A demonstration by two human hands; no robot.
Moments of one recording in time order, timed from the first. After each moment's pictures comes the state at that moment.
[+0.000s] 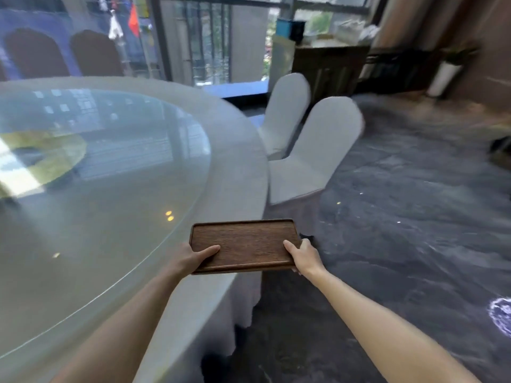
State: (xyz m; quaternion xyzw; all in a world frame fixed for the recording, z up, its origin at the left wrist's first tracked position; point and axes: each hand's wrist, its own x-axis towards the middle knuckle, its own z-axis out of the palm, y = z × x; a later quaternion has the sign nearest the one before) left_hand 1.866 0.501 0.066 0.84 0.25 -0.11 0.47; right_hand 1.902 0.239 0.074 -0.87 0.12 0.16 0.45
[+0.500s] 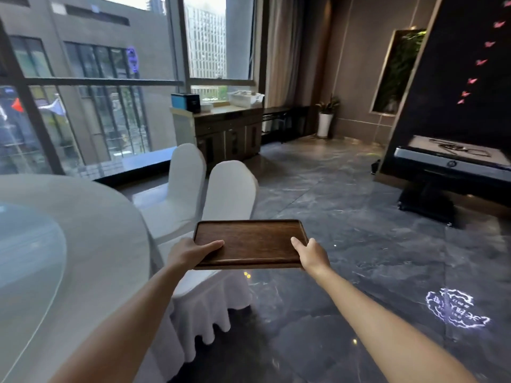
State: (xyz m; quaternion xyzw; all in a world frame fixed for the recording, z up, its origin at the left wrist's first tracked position) left_hand 2.136 0.218 0.185 0.89 0.04 -0.07 0.45; right_hand 2.079 -0.042 0.177 -0.85 0.25 -0.07 0.45
